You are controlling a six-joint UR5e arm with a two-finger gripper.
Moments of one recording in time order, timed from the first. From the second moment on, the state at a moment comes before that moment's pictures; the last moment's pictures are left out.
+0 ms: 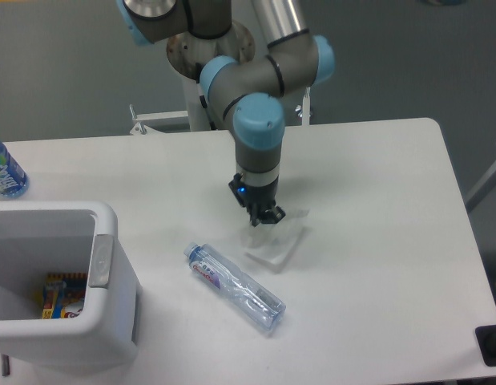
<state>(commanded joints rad) 2.49 -1.72 -1.94 -0.88 1.51 1.23</state>
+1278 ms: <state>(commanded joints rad) 2.28 -1.75 -1.42 -0.80 1.12 -0.02</state>
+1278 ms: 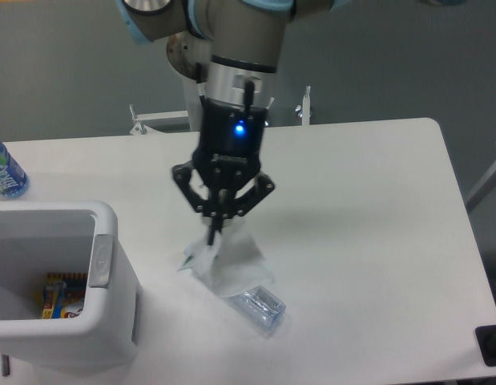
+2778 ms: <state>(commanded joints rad) 2.11 -1.80 -1.42 -0.81 1.14 -0.04</state>
